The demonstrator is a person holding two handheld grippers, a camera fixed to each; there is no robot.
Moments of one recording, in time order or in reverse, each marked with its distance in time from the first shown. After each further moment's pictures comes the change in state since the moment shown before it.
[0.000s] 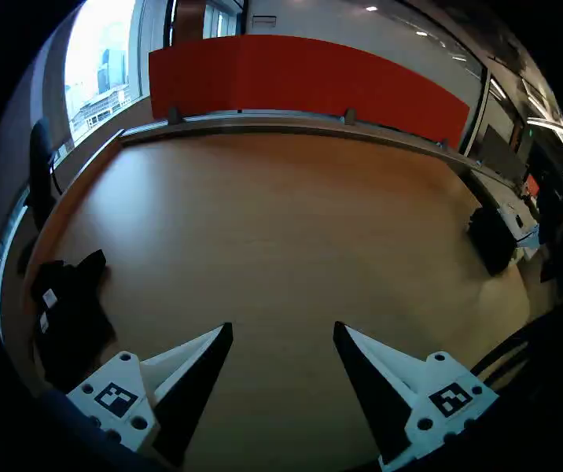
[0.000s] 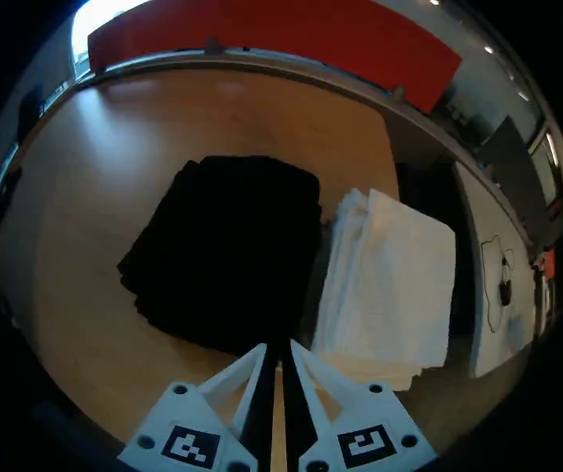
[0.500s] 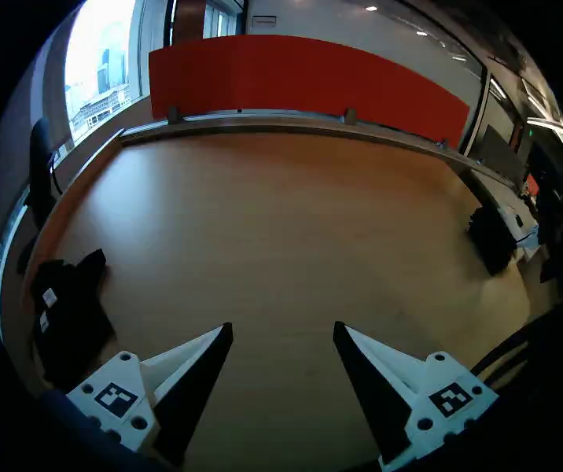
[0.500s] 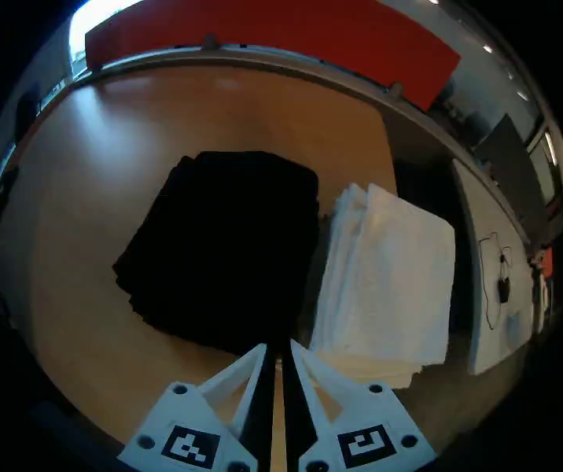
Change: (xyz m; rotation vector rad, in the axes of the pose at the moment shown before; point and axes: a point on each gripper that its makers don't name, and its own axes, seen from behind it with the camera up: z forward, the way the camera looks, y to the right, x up) left arm -0.002 -0.001 0.000 0.000 -0.001 -0.001; right arm -0.003 0.001 0.001 -0.013 -0.012 0.005
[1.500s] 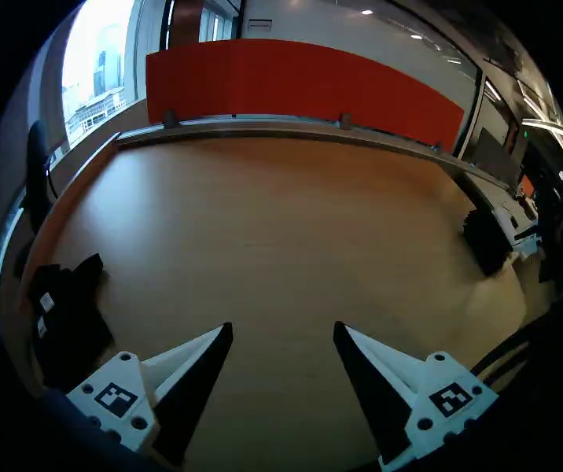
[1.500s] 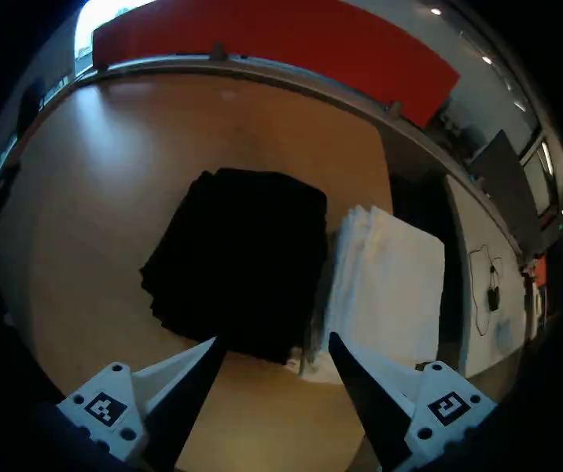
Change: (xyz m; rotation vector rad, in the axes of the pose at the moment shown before) left arm 0.005 -0.003 -0.001 -0.031 0.024 0.003; right arm 0.012 -0.021 -0.022 -0.038 0.049 -0.021
